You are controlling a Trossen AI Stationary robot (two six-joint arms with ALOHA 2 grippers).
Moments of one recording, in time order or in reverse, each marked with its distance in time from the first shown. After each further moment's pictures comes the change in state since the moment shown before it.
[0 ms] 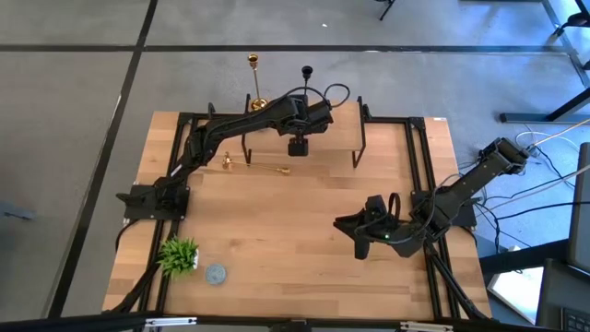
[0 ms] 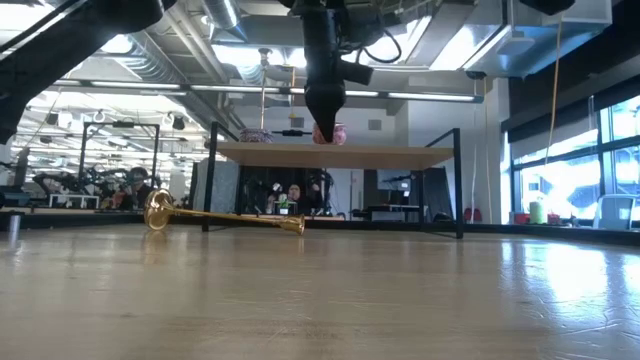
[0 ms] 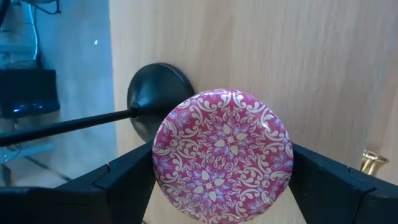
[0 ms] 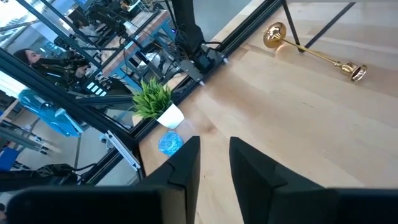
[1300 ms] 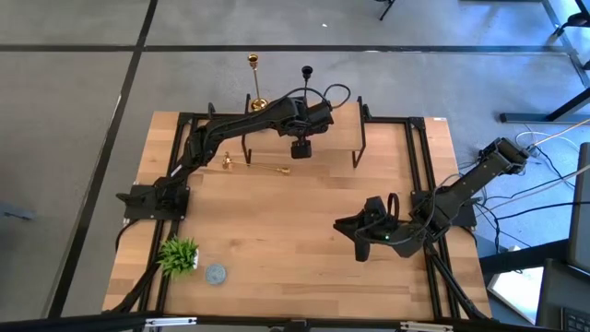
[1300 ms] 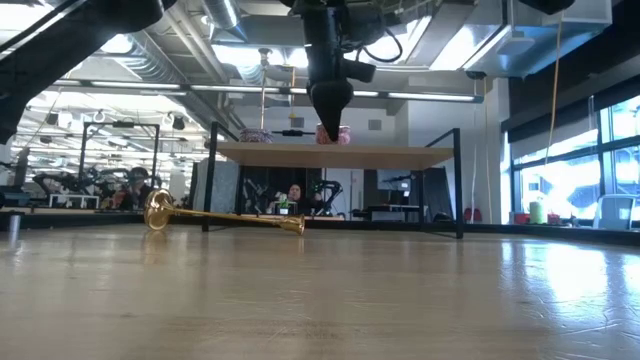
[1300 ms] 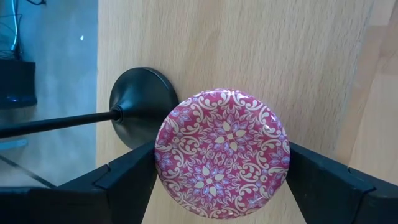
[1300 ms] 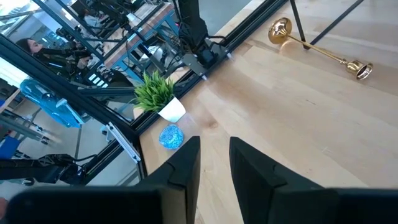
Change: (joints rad) left arm -0.003 0.000 0.000 0.005 0.050 -0.091; right arm 0.001 0.000 0.000 0.000 -0.028 -0.027
